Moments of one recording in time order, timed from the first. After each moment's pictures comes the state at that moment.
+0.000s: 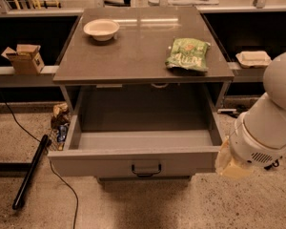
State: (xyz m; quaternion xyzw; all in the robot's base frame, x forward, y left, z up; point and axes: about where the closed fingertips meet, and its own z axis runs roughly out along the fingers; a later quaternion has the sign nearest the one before) arm 0.365 -0.188 0.789 -0.63 0.77 0.06 0.08
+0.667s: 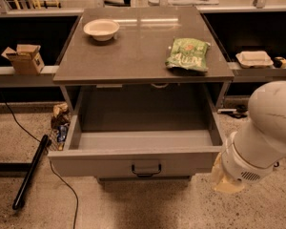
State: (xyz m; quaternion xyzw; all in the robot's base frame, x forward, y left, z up) arm 0.352 -0.185 0.745 -0.64 0.77 0.06 0.06
